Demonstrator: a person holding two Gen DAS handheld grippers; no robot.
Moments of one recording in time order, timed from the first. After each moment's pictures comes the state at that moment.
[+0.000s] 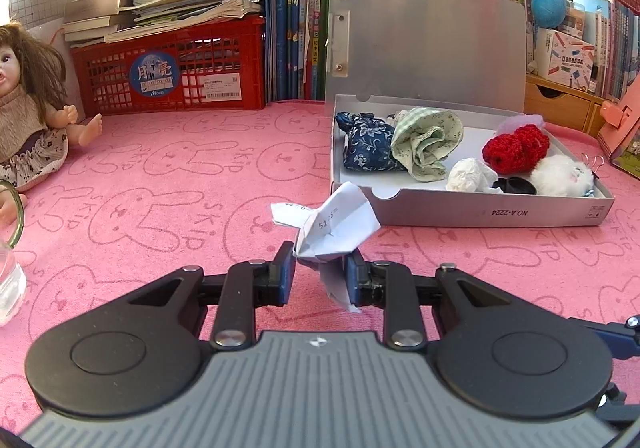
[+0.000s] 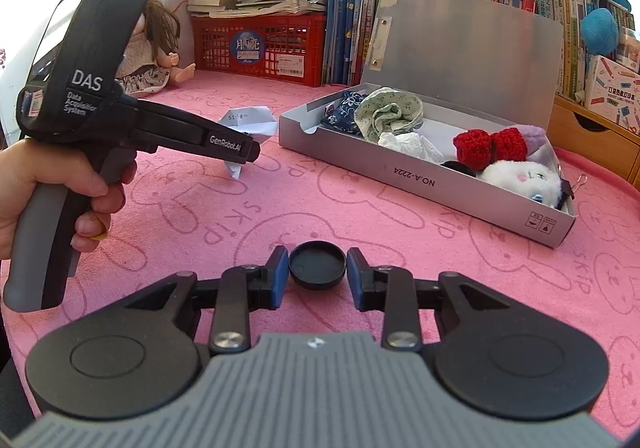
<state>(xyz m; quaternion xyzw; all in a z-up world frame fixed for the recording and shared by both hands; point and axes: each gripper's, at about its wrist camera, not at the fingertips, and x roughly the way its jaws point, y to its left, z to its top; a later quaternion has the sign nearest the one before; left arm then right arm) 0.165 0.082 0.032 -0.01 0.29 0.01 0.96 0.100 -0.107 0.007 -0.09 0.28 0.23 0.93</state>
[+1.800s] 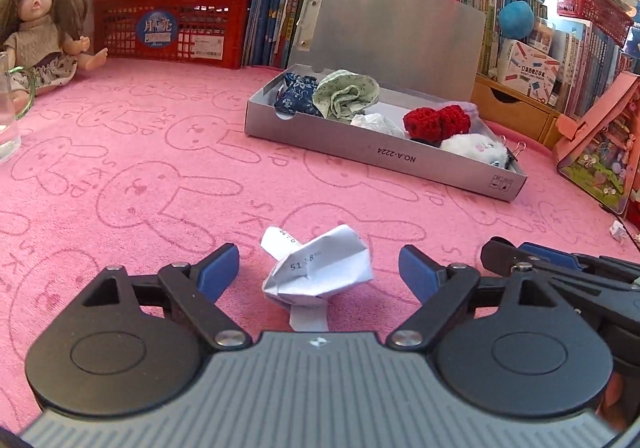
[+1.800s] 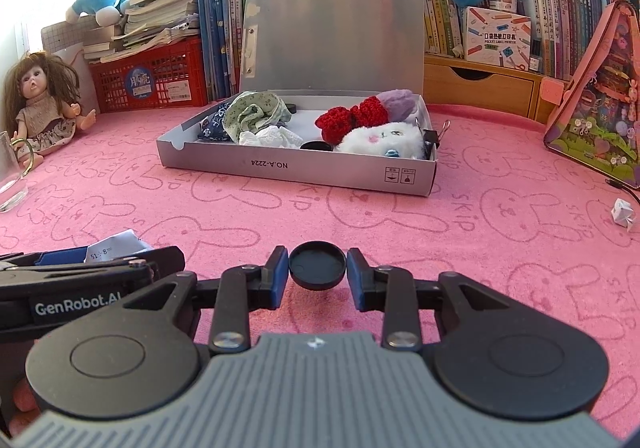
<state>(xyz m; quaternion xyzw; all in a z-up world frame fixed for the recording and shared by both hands) 0.077 0.000 0.017 -0.09 0.29 0.02 0.95 0.096 -0.181 0.008 -0.01 0.28 0.11 0.95</state>
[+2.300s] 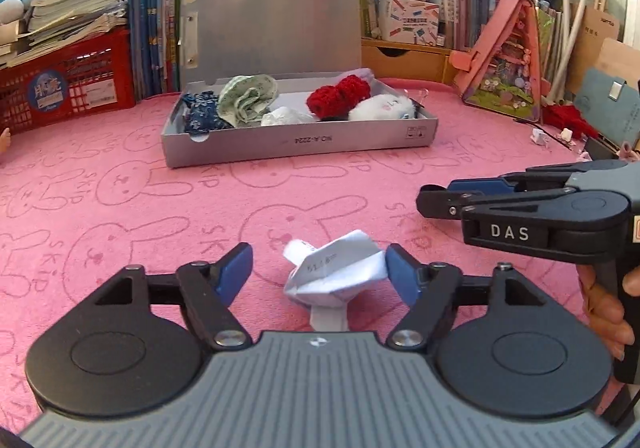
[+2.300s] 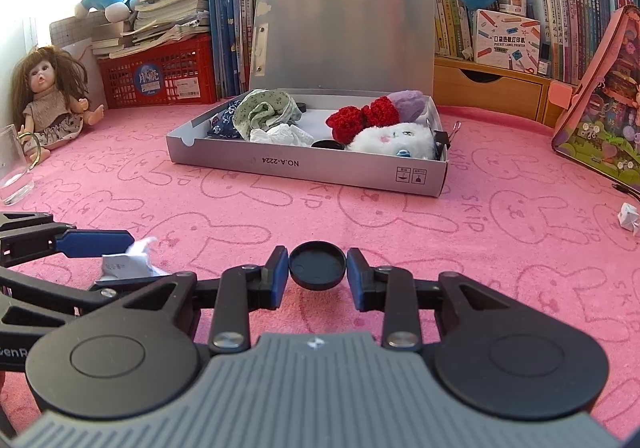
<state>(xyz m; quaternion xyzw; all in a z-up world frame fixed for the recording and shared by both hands) 0.070 0.018 0.024 0.03 0.29 -0.14 0.95 0.094 -0.175 0.006 -0.01 0.28 0.12 0.95</state>
